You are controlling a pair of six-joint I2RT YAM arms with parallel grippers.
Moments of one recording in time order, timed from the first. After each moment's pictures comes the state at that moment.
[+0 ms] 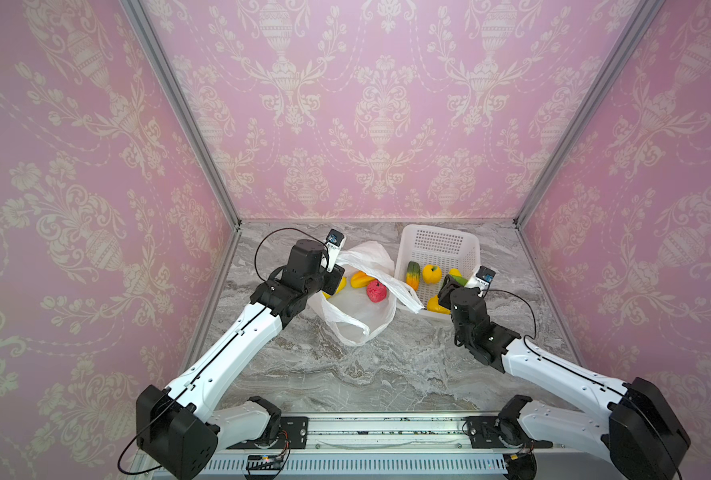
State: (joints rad) left arm -0.47 1.22 1.11 -0.46 -0.07 0.11; right arm 0.59 1.18 0.60 0.13 0.71 0.72
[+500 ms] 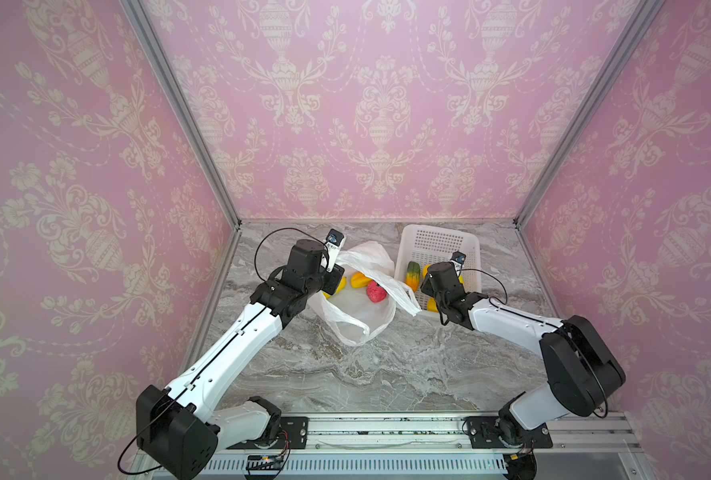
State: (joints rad) left arm -0.47 1.22 1.11 -0.46 -0.08 0.11; right arm 0.48 1.58 0.87 0.00 0.45 0.78
